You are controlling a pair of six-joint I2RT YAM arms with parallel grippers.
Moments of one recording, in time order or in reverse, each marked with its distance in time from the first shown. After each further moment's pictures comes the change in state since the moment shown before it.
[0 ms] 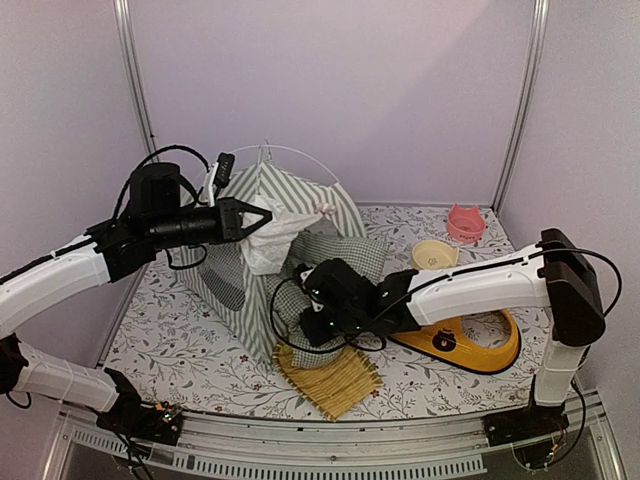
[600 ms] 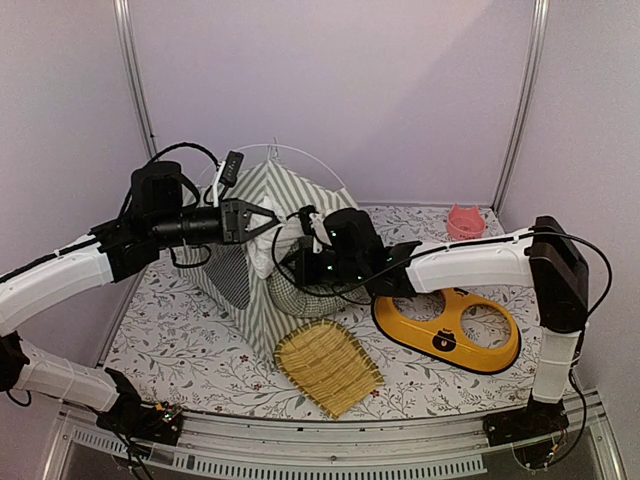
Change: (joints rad) left arm -0.019 0.019 -0.001 0.075 0.156 0.011; right arm -0.199 0.018 0.091 0.339 -0.219 0.075
